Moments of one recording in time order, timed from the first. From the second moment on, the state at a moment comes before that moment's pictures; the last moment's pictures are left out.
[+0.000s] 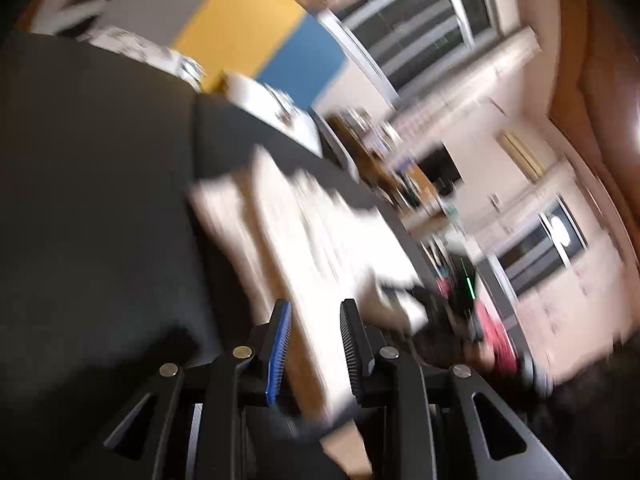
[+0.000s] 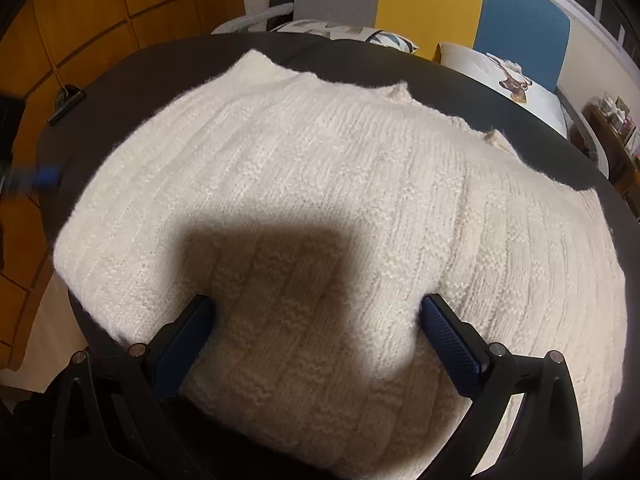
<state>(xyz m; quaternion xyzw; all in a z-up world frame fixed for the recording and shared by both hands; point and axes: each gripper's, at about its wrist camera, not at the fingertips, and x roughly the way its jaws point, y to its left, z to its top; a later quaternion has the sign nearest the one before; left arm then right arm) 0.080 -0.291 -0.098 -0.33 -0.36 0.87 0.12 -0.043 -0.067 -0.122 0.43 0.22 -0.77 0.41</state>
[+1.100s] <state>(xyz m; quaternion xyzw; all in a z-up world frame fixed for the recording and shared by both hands) -0.003 -0.307 -0.123 -0.39 -0.33 0.86 0.08 -0.038 -0.056 -0.131 0.38 0.20 -0.78 0.45</state>
